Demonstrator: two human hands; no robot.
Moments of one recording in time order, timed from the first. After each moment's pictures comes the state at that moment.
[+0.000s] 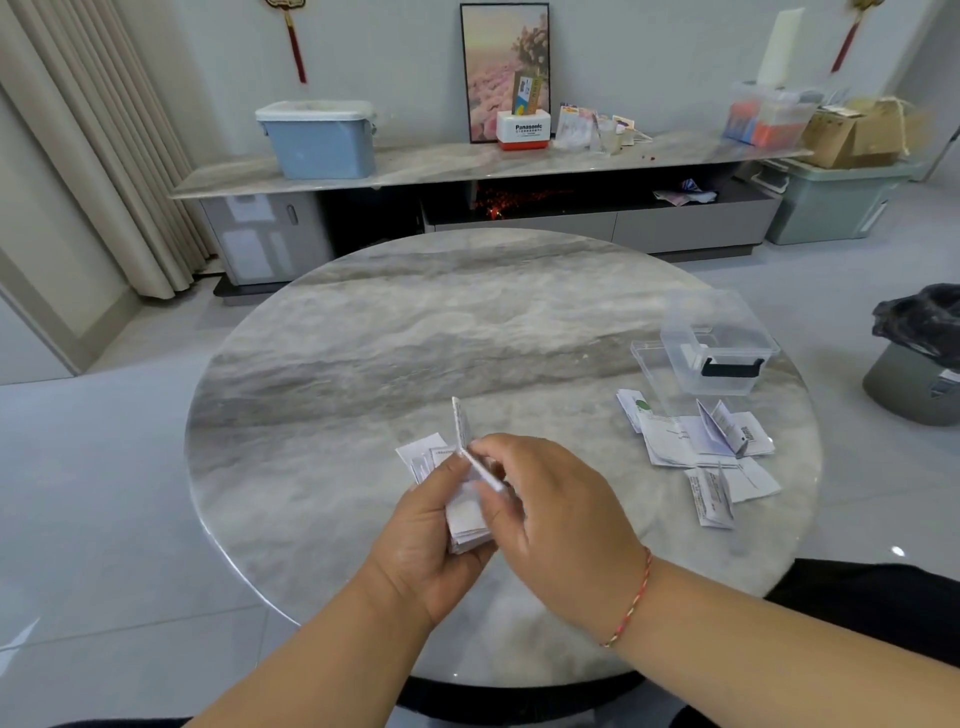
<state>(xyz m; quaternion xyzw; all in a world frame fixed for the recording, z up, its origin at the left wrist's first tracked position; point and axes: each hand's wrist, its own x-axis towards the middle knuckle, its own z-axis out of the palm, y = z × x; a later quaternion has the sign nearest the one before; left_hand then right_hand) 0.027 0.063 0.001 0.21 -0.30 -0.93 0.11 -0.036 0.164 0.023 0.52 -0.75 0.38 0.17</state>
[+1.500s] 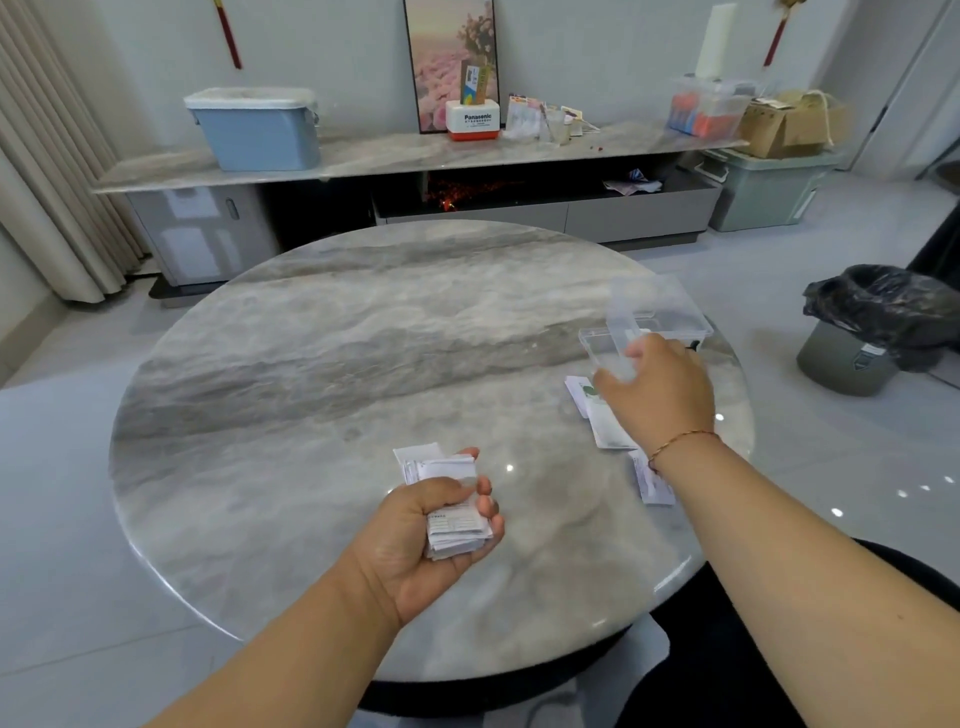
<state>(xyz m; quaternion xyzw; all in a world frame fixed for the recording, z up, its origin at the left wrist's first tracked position) 0.012 0.083 0.000 0.23 -0.24 -0.94 0.02 -0.182 0.220 0.024 0.16 -0.94 0.30 0.11</state>
